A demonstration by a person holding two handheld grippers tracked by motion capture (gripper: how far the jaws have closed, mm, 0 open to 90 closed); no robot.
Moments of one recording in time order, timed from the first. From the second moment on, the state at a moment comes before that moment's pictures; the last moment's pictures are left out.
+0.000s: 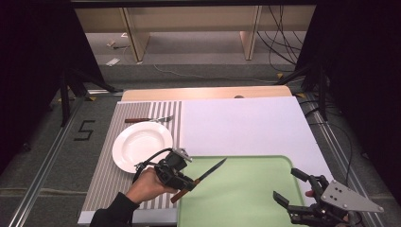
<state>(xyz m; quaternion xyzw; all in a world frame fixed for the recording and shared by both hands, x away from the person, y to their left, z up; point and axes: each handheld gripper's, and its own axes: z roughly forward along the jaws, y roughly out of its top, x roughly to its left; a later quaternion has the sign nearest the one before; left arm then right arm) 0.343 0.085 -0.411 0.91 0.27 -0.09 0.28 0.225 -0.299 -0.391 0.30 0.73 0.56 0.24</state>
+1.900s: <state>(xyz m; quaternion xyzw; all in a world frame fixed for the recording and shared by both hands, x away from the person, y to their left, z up) 0.316 0.023 -0.438 0.94 0.21 -0.06 0.25 0.222 -0.298 -0.390 0.29 0.73 0.57 0.24</state>
